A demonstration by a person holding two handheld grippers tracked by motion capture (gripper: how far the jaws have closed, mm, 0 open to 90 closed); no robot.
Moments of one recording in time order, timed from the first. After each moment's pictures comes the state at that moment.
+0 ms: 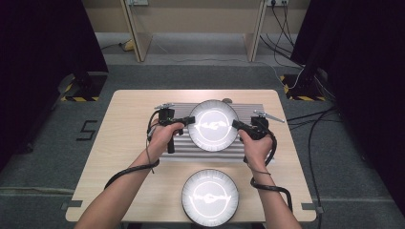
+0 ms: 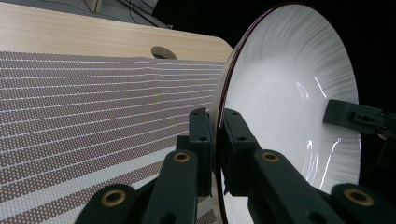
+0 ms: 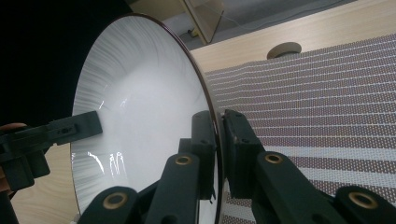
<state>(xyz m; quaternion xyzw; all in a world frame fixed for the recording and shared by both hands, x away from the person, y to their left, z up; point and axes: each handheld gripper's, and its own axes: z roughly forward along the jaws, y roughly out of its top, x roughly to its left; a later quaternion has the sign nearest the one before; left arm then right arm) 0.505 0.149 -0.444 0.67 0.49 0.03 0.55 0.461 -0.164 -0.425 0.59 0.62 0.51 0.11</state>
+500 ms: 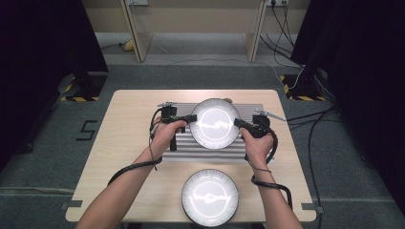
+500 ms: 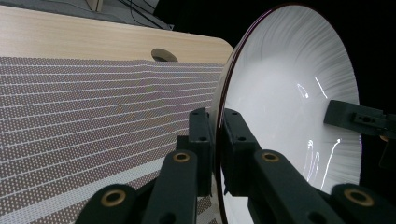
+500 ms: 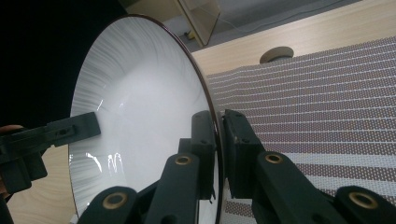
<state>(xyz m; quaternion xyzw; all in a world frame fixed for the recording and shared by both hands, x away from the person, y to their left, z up) 0.515 0.142 -0.443 0.68 0.49 0.03 0.55 0.468 -0.169 -0.426 0.60 0.61 0.51 0.12</state>
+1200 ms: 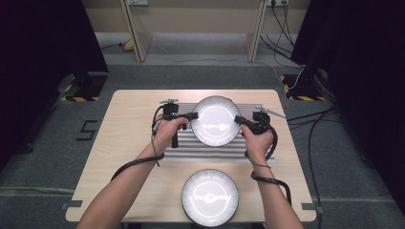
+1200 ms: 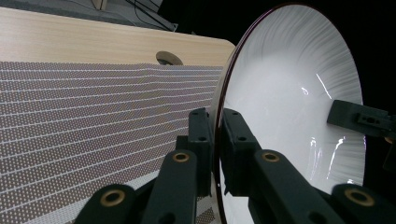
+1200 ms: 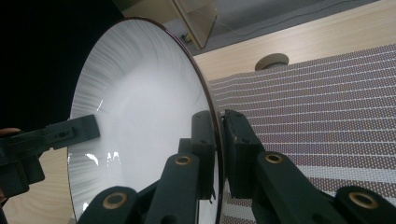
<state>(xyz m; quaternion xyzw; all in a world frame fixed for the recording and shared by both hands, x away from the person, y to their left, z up) 0.527 0.137 -0.442 0.67 0.50 0.03 0.54 0.481 -0.171 -0.426 0.60 0.61 0.51 0.12</state>
